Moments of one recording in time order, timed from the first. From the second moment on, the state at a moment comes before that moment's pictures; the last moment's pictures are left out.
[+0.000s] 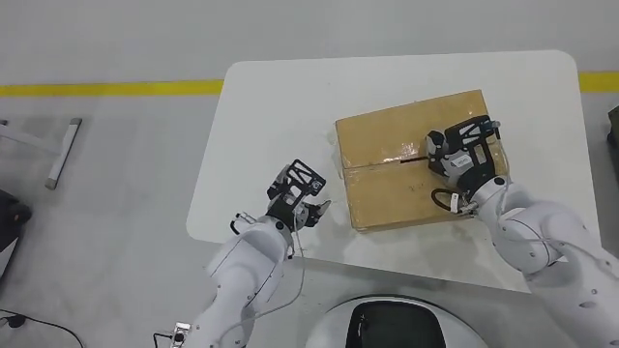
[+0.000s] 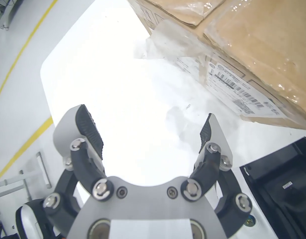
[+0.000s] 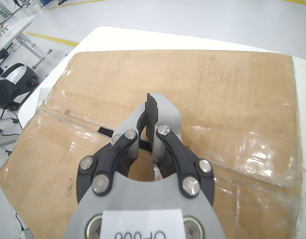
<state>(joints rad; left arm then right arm) 1.22 -1.27 -1.15 -2.00 1.65 -0.29 -0.80 -1.27 -1.04 1.32 -1.95 -0.93 0.06 0.43</state>
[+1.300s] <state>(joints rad) 1.11 -1.32 -1.05 -1.86 1.79 -0.12 -0.51 -1.28 -1.07 1.34 -1.95 -0.91 0.05 0.46</state>
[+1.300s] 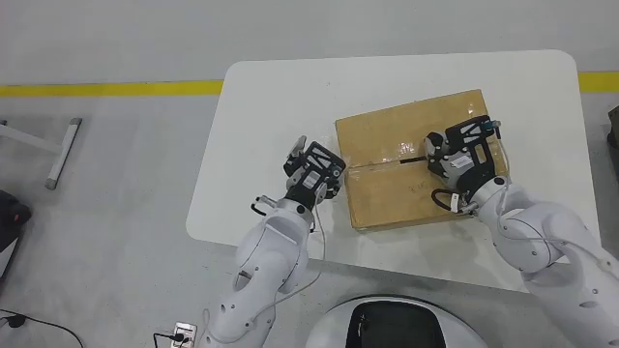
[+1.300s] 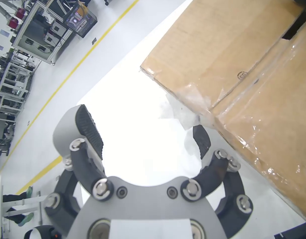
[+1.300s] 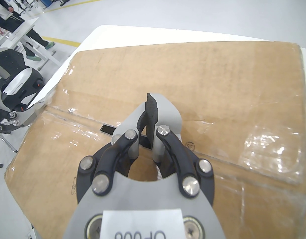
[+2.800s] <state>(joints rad) 0.80 -1.45 -0.77 -1.72 1.83 -0.08 -0.60 -1.55 -1.07 1.89 -2.04 -0.58 -0.01 0.43</state>
